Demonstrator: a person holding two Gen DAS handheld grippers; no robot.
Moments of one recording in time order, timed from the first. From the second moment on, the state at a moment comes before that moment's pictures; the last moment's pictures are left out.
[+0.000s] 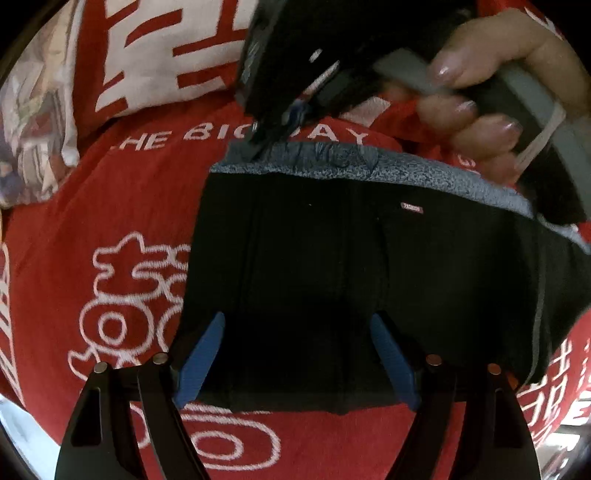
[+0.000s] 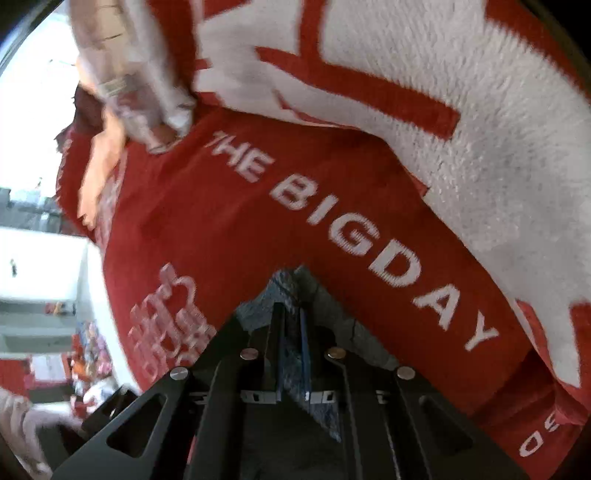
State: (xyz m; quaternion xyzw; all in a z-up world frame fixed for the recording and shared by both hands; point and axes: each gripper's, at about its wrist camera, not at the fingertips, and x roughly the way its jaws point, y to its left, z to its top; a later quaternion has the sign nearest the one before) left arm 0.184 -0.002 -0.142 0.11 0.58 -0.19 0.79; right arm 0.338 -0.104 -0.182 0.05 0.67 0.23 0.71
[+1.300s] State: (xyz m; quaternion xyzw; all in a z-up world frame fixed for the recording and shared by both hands) left arm 0.231 -0.053 -0.139 0.16 0.60 -0.19 0.76; right arm -0.083 -0.350 -0.169 0.58 0.44 -0.13 0.67
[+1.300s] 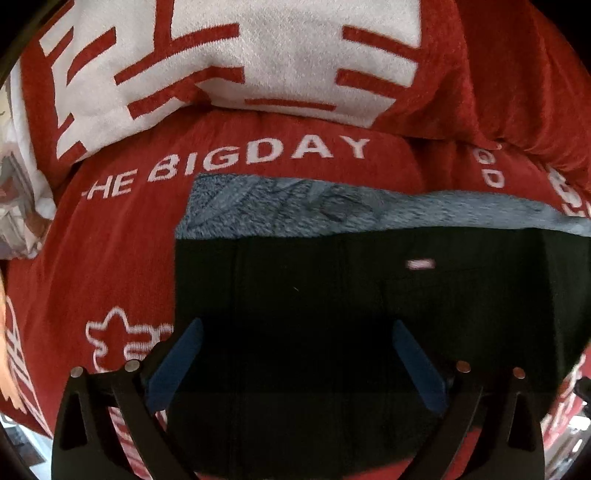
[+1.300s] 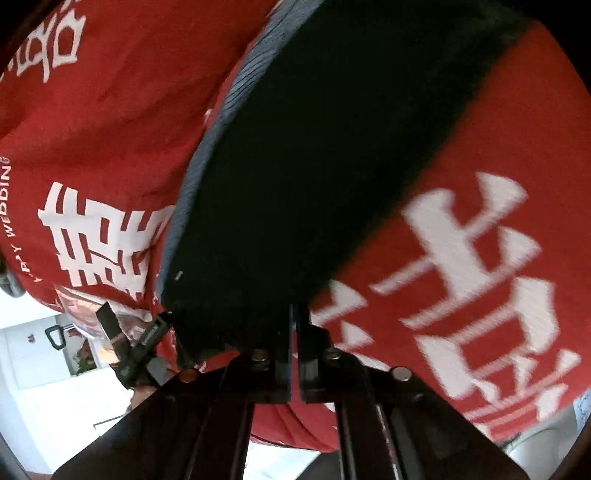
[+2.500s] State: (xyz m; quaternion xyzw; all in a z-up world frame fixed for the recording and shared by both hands) left arm 0.128 -0.152 -0.139 0.21 0.61 -0.25 0.72; right arm -0.127 -0.476 -0.185 0.59 0.41 -0.20 0.66
